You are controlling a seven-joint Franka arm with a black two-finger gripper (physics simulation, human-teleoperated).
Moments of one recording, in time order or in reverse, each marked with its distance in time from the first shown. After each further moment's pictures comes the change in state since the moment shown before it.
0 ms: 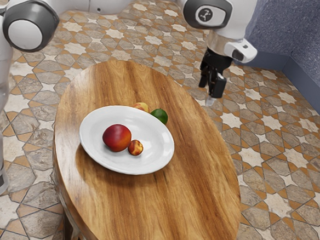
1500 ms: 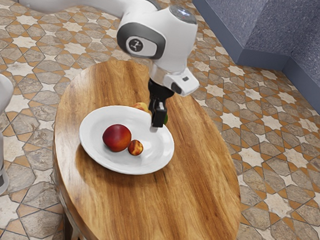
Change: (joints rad) arm -0.077 -0.456 -0.080 -0.734 0.092 0.260 -0.120
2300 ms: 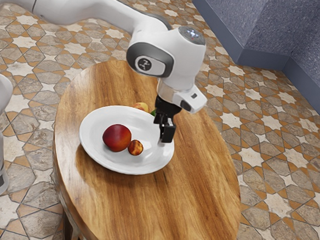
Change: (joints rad) arm 0.020 0.088 -0.038 0.008 0.005 0.062 -0.097
